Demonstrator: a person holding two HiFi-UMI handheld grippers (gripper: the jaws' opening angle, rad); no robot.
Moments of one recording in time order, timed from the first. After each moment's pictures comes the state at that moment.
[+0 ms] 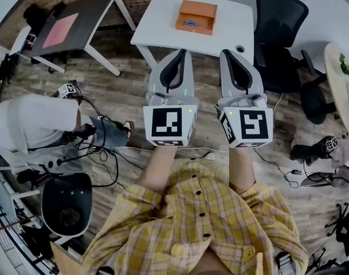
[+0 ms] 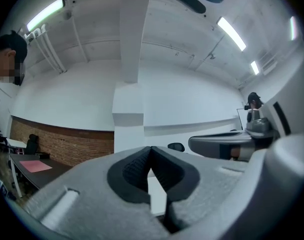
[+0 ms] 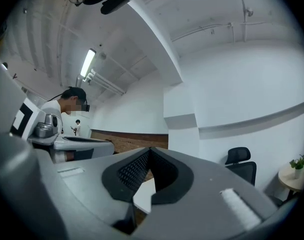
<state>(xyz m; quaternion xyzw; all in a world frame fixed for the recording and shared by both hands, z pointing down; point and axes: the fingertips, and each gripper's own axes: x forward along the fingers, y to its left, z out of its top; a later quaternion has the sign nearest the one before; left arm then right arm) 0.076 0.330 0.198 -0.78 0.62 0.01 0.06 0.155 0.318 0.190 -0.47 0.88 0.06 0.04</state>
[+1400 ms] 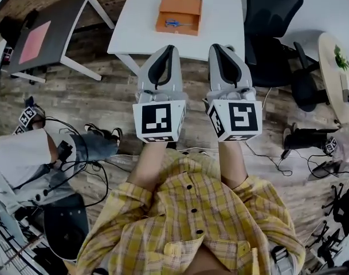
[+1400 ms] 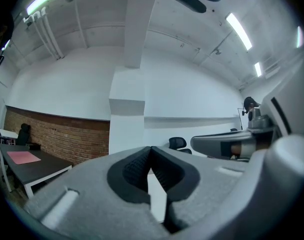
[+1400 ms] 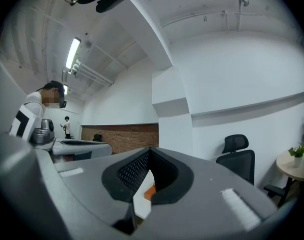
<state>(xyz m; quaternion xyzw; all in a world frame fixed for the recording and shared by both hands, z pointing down) 0.043 0.178 0.243 -0.80 0.60 0.01 0.03 0.129 0.169 0.232 -0.52 0.86 0.02 0.02</state>
